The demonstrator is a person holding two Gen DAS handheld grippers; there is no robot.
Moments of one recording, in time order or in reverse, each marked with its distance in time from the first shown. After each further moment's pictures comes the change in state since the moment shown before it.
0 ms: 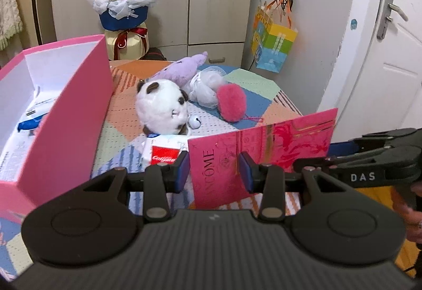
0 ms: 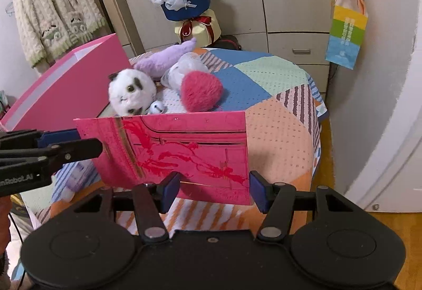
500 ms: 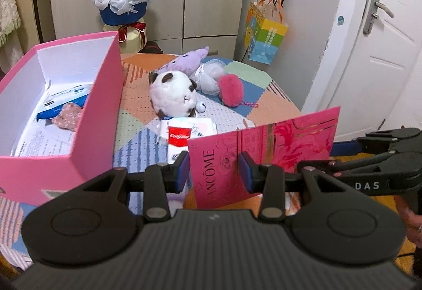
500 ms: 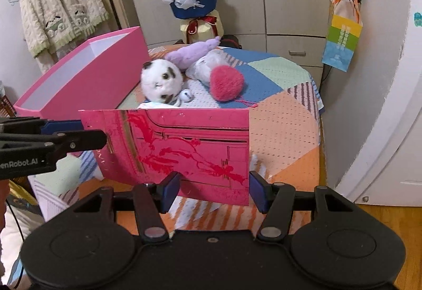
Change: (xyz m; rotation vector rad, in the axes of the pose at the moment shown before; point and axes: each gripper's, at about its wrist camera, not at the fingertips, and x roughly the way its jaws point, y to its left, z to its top) left arm -0.053 0.020 -0.008 0.014 0.045 -0.045; right arm -0.044 0.052 -0.022 -0.022 0.014 -0.033
